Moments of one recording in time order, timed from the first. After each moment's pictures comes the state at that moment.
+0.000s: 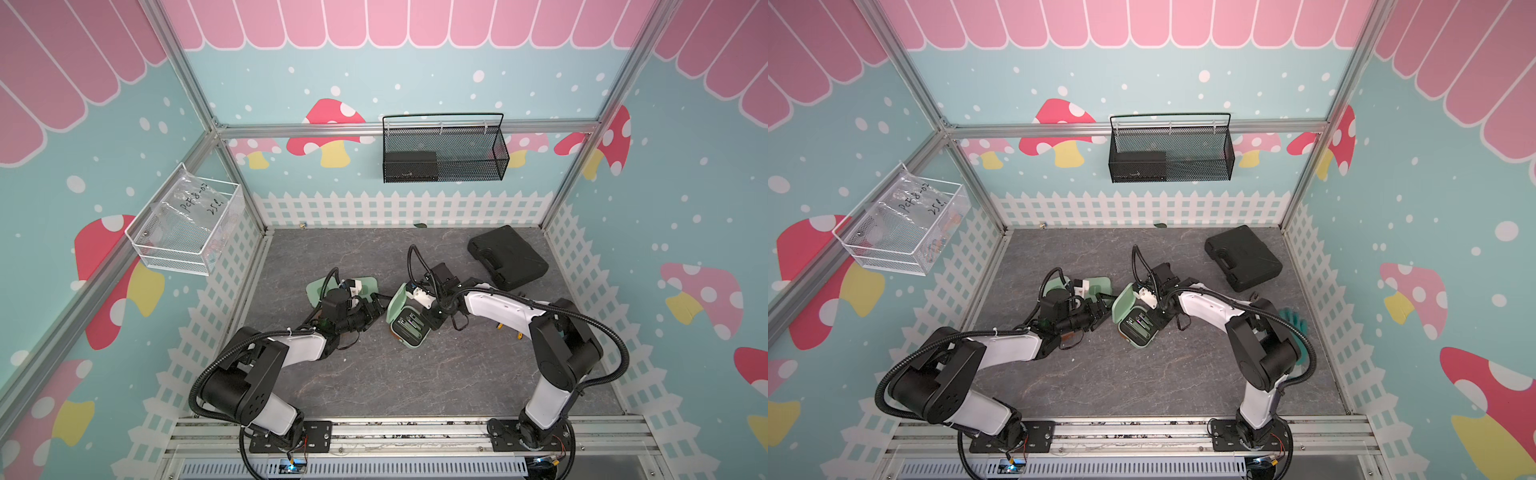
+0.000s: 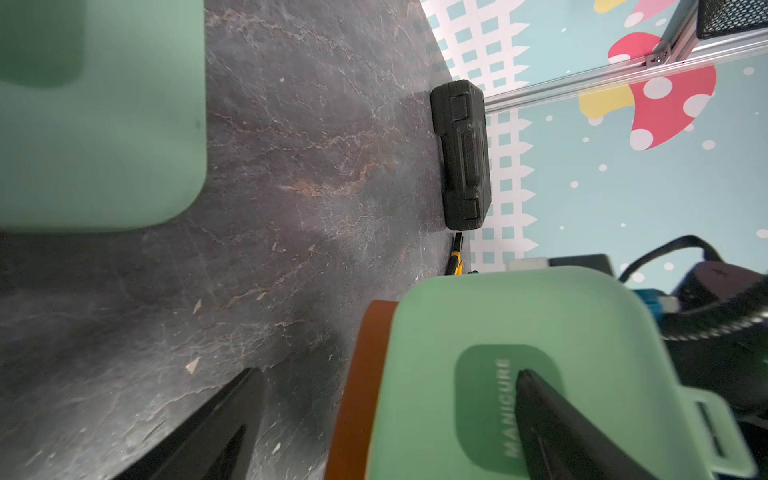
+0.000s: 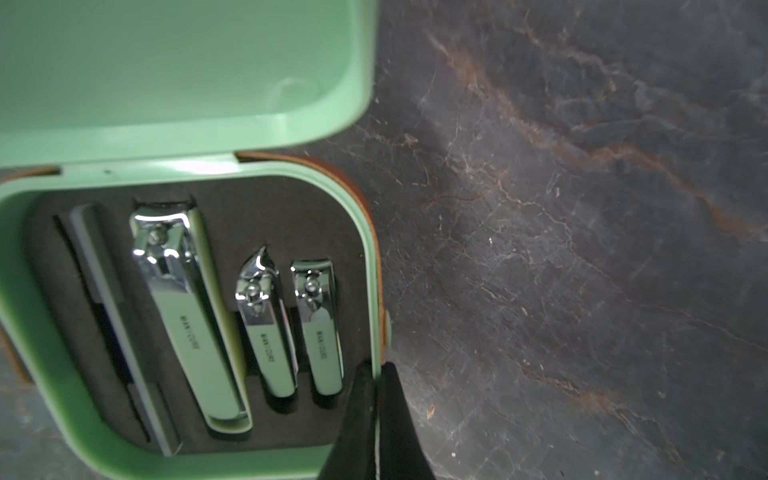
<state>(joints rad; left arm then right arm) -0.41 1.55 0.51 0.61 0.50 -1.08 0.62 1.80 1.18 -0.59 -0.13 -0.28</state>
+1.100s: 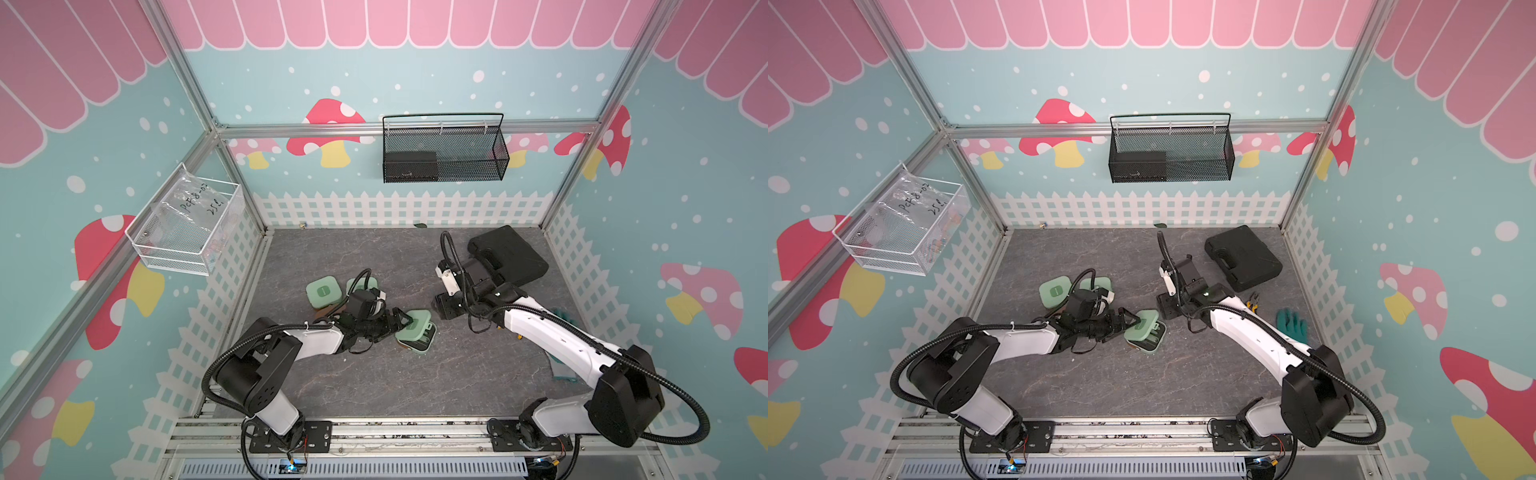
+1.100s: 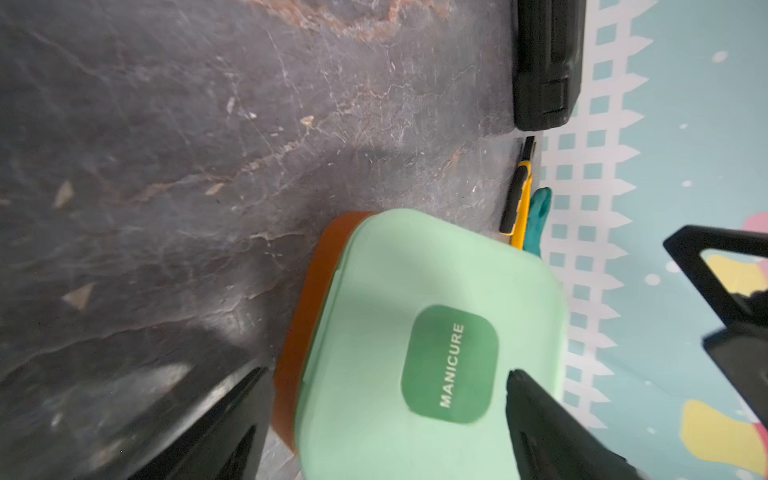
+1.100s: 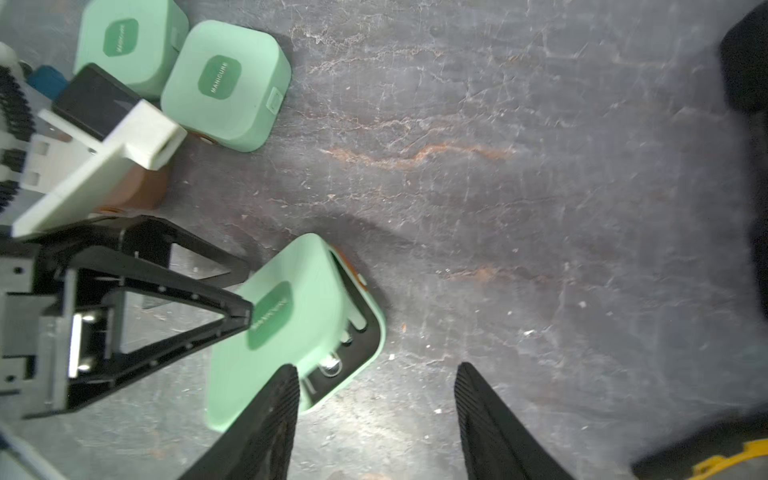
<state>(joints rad) -0.59 1.62 0.69 0.20 0.45 -0.91 0.59 1.37 1.01 -0.56 -0.07 0.23</state>
